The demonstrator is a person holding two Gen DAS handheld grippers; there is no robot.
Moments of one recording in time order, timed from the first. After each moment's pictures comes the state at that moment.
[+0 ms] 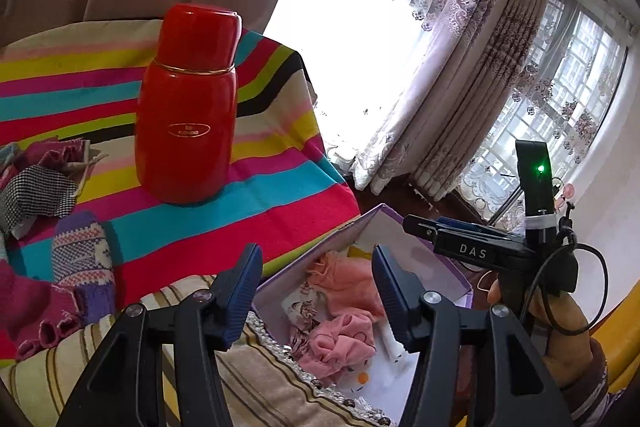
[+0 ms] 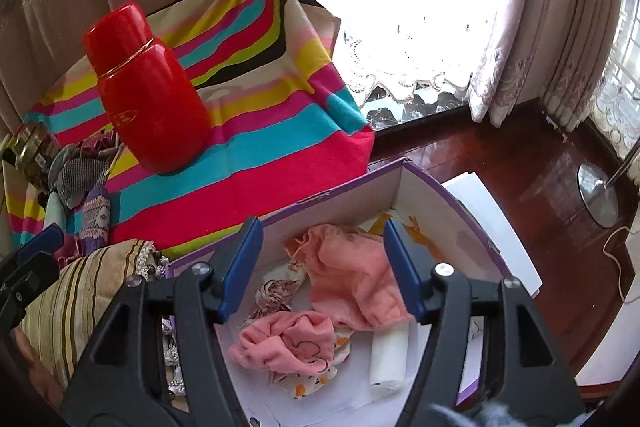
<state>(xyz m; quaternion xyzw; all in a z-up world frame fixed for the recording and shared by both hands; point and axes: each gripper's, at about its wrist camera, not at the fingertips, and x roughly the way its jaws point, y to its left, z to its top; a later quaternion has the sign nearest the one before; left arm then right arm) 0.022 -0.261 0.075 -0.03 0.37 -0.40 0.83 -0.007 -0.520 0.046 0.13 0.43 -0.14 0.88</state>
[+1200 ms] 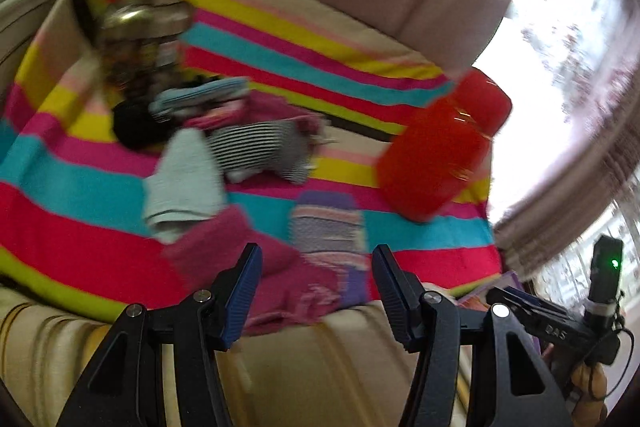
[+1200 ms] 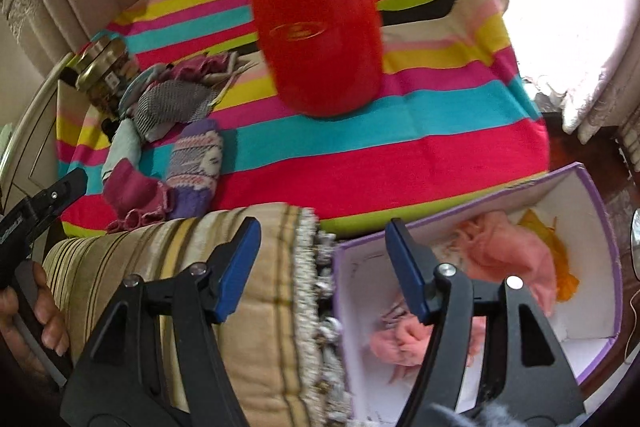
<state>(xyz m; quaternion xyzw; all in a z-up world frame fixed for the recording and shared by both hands) 0.083 -0.055 0.037 -0.16 0.42 -0.16 0.88 0.056 -0.371 0.023 0.10 0.49 0.02 0.86</state>
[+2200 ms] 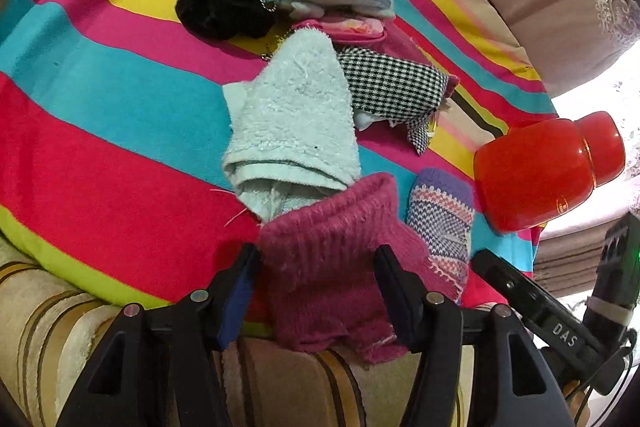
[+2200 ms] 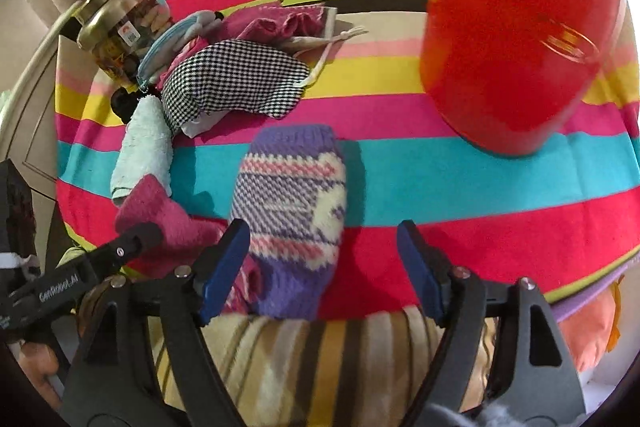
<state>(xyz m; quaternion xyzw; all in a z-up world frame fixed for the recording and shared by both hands) 0.138 -0.008 -0.045 -0.24 0.55 -0.08 0.80 0.162 -0.249 -0.017 0.07 0.55 0.09 0.83</state>
